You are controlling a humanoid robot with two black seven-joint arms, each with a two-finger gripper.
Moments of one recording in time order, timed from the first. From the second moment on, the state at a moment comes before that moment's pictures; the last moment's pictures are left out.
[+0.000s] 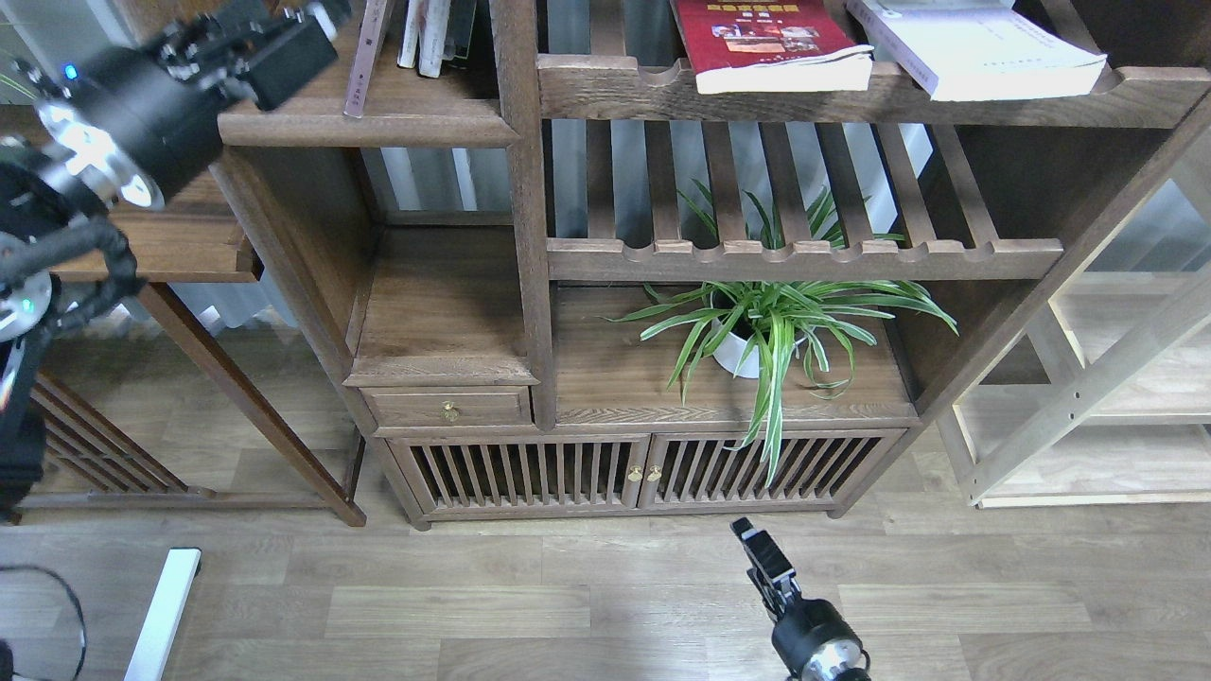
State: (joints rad) left arm -0.45 0.38 -1.40 -1.69 0.39 -0.14 0.49; right arm 0.02 0.01 0.88 0.61 0.22 0.58 0.21
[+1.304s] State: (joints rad) left arm -0.16 0.14 -1.33 -1.40 0.14 -0.49 0.38; right arm 0.17 0.02 1.14 0.73 0.11 0.58 0.19
